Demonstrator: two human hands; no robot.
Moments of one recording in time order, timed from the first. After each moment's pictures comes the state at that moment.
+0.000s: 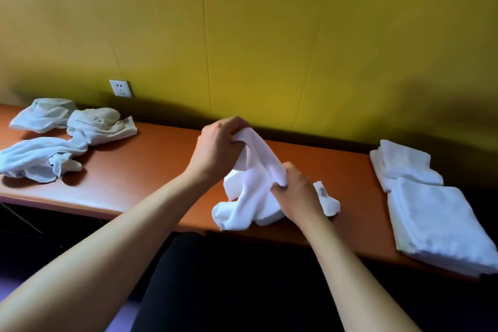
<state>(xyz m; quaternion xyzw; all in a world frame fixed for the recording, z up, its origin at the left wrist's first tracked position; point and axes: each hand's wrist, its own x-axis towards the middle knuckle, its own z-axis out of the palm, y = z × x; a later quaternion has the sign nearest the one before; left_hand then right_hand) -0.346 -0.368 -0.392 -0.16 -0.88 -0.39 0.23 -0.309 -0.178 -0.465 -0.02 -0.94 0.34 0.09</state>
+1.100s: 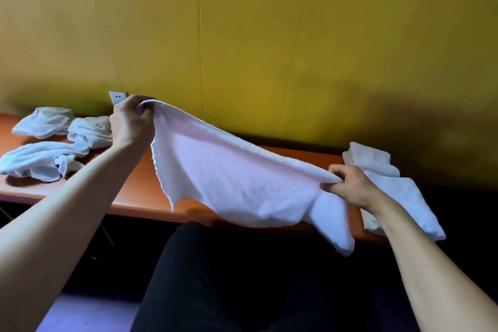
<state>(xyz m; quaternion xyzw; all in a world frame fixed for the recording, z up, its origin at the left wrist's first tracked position) -0.311 -0.500 -0.355 0.07 -0.82 -0.46 0.34 -0.227 -0.038 -0.414 0.02 -0.92 0.39 0.02</state>
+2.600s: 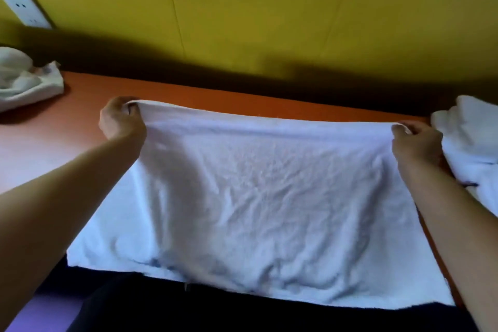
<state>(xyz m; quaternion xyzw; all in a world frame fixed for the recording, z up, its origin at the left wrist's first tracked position) -0.593 -0.483 -0.626 0.26 -0.84 -0.40 0.24 -0.526 0.045 -0.616 -0.35 -0.82 0.39 0.22</state>
